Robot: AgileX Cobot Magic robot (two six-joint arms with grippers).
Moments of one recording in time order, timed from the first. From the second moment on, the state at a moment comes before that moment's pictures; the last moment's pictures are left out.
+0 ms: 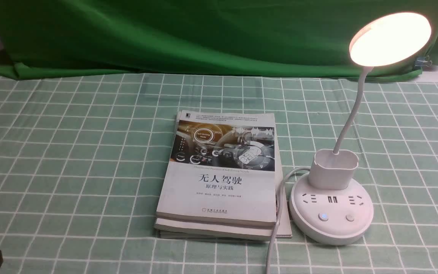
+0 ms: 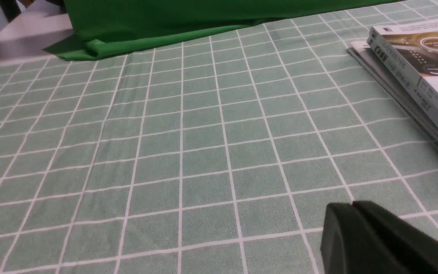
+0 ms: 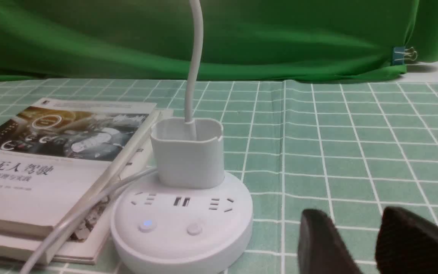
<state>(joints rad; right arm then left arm) 0.13 0.00 0.01 0.08 0.25 -0.08 0.02 0.00 0.01 -0.16 0.31 0.39</state>
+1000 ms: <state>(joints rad) 0.13 0.00 0.01 0.17 0.11 0.17 0.02 0.00 0.01 -0.16 0.31 0.39</state>
